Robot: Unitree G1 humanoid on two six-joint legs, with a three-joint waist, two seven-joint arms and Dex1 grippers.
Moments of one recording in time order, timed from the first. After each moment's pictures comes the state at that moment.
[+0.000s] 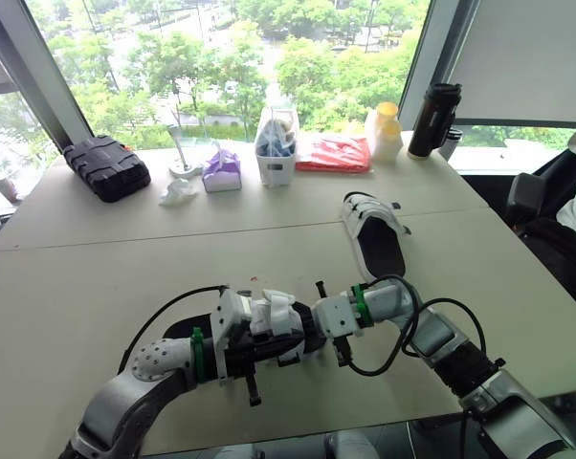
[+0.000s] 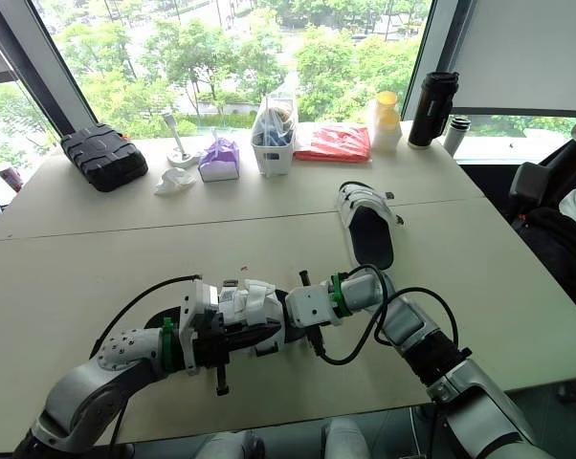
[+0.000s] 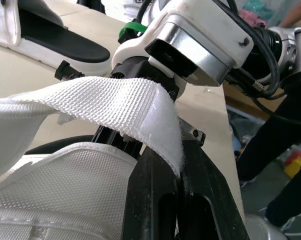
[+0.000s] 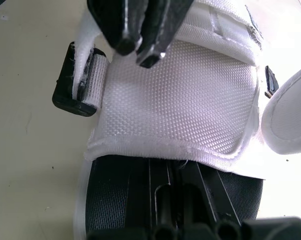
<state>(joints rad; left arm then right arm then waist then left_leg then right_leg) 0.01 0.54 -0.22 -0.48 -0.57 0.44 -0.78 -0.53 -0.52 0.51 0.20 -0.03 -0.27 1.18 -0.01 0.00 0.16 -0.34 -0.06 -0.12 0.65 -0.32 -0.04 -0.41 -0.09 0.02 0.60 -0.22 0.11</state>
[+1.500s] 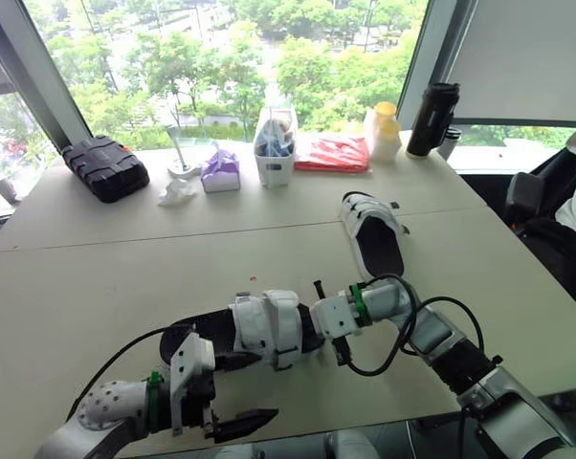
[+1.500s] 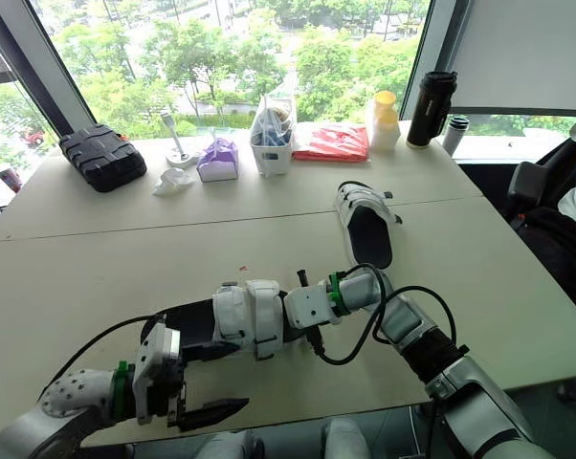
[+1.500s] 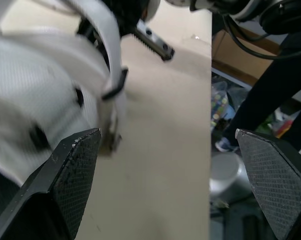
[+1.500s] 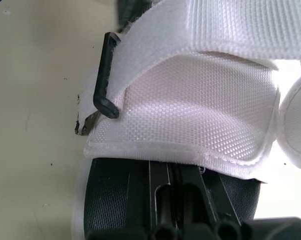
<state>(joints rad) 0.33 0.70 -0.08 -0.55 -0.58 0.35 -0.95 -0.55 -0.52 0.51 0.22 -0.04 -0.31 1.18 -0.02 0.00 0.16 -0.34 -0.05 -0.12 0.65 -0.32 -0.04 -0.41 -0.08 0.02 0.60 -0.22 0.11</state>
